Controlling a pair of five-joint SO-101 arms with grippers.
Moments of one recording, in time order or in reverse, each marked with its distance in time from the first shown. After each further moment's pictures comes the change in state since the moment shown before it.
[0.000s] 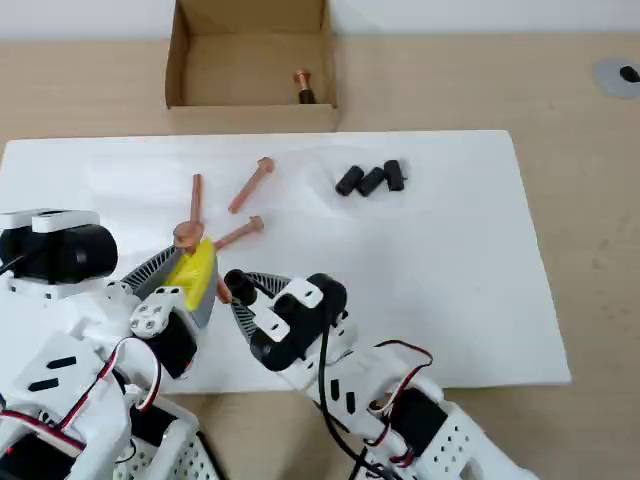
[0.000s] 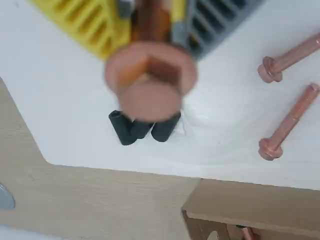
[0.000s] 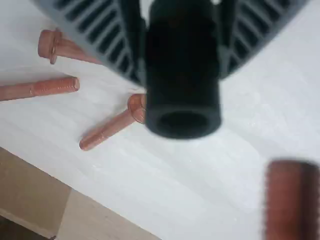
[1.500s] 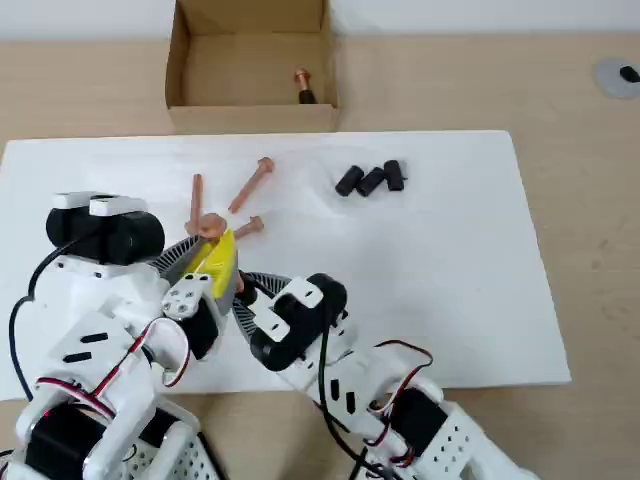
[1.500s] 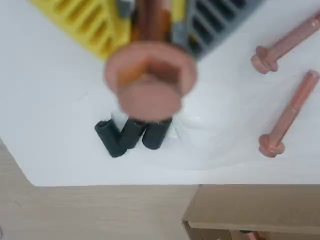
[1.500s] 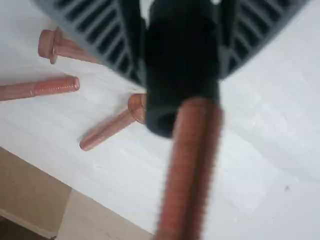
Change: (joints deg) left arm 1.8 0.4 9.6 -8.8 -5.4; right arm 0.0 0.0 0.0 0.0 0.0
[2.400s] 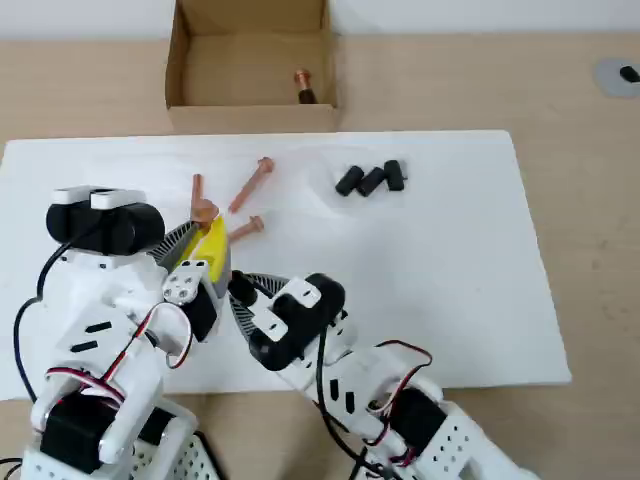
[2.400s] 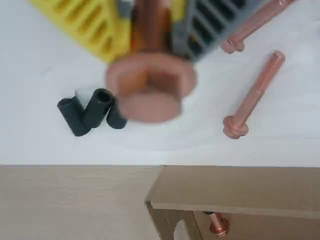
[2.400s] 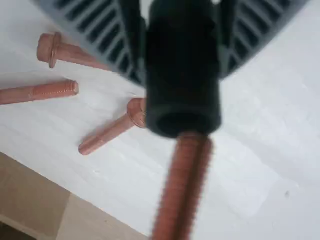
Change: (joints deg) left arm -4.4 -0.4 5.7 -5.9 -2.1; right arm 0.0 0.1 0.0 0.0 0.0
